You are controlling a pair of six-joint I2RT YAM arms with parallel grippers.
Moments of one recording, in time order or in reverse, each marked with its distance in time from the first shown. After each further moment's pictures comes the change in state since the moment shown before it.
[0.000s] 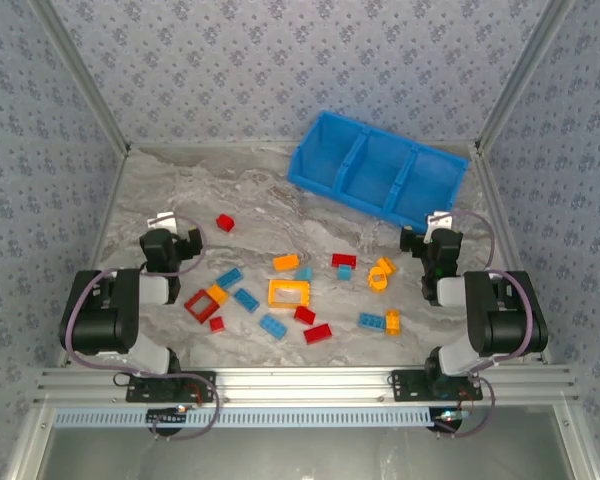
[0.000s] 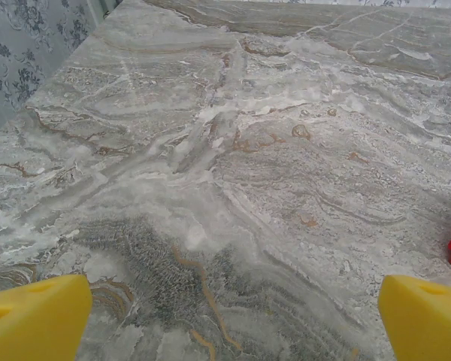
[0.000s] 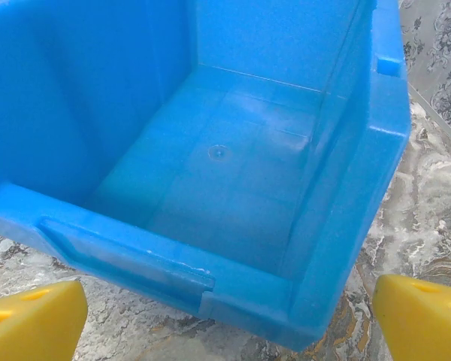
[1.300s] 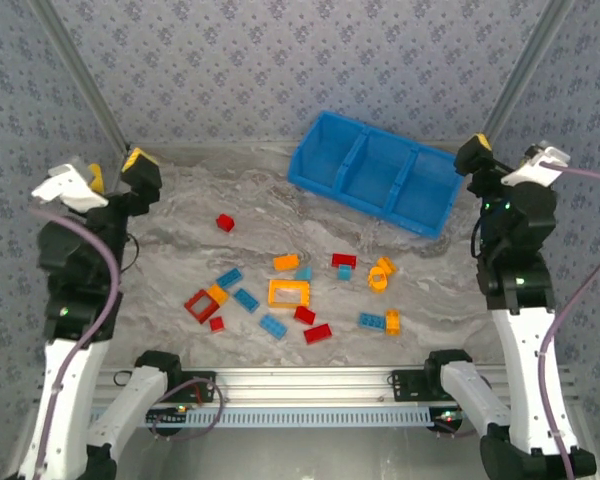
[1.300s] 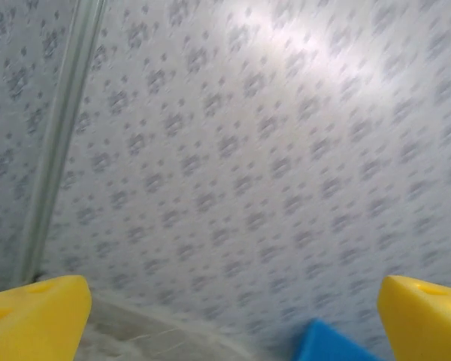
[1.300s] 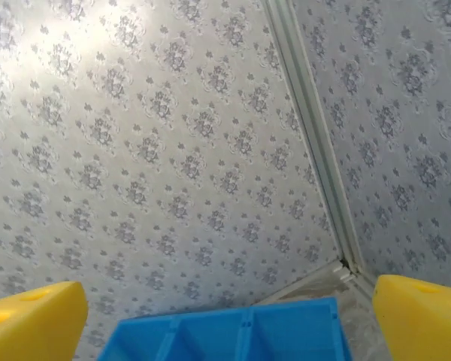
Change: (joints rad) left arm -0.197 -0.825 0.770 -1.007 -0.019 -0.360; right arm 0.052 -0.653 0.861 -1.107 0.162 0.391
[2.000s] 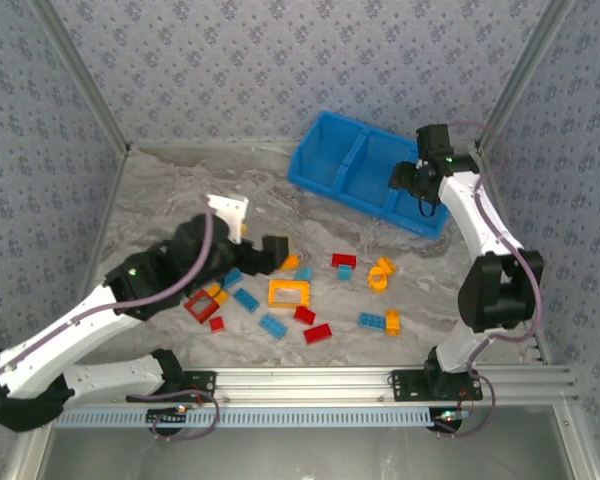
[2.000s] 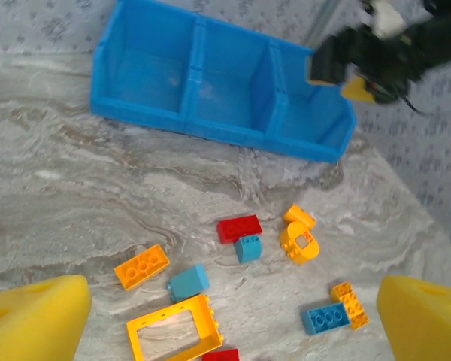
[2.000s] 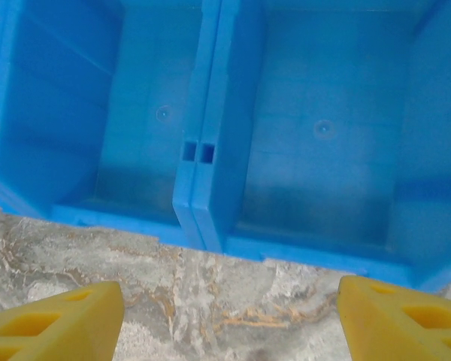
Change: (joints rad) left arm -0.898 0.299 0.080 -0.439 -0.179 -0.098; right arm 0.058 0.855 0.355 -0.500 -0.262 0.062
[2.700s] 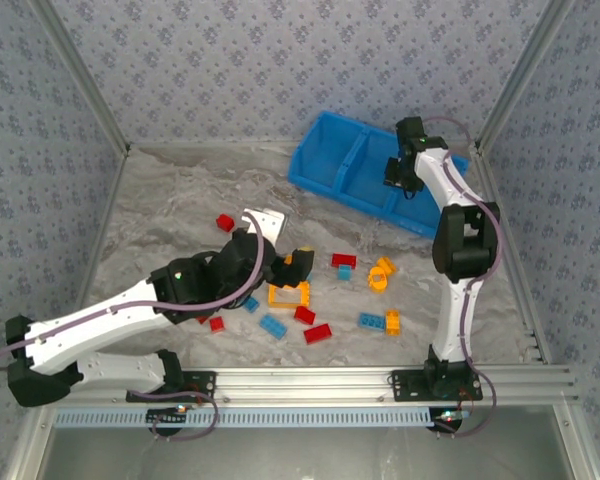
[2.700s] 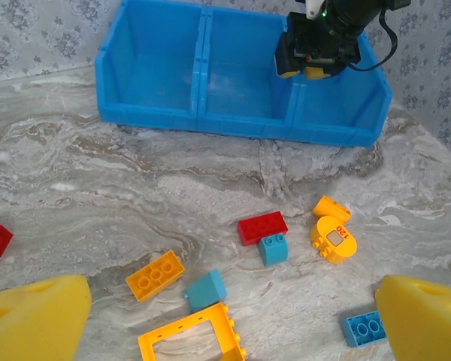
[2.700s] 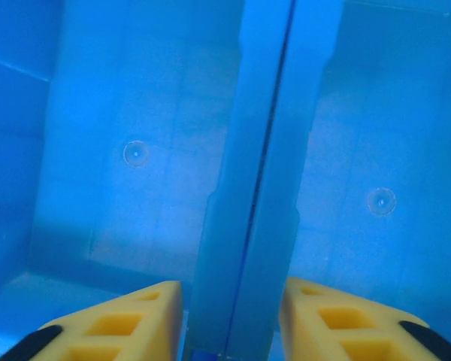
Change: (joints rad) left arm -0.113 0.096 -0.041 0.068 -0.186 0.008; right arm 0.000 0.420 0.338 -0.063 0.023 -0.077
